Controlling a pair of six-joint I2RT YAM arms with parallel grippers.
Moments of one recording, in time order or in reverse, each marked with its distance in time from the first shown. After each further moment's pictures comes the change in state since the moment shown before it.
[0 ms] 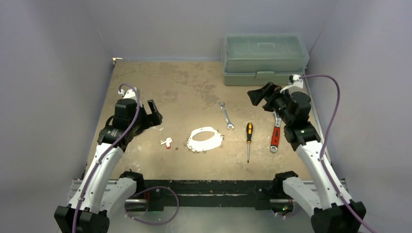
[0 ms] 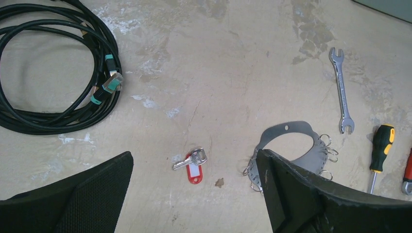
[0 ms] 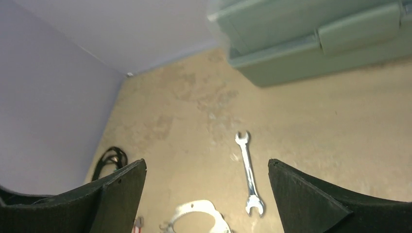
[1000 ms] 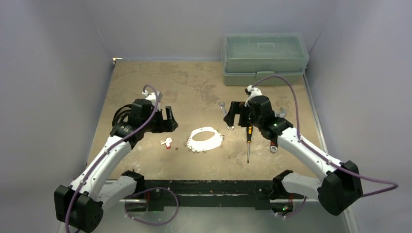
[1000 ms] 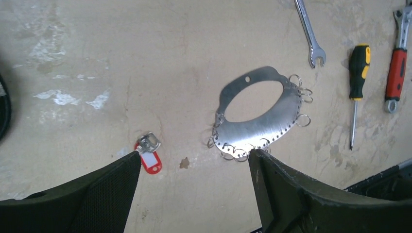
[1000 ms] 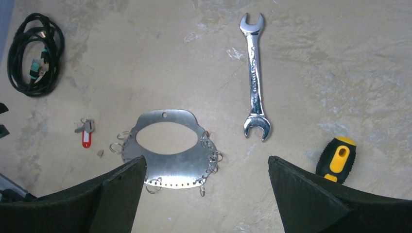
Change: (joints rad) left arm -0.145 0.113 -0.040 0.091 0.154 0.036; right arm 0.329 0.273 -0.018 -0.181 0.120 -0.112
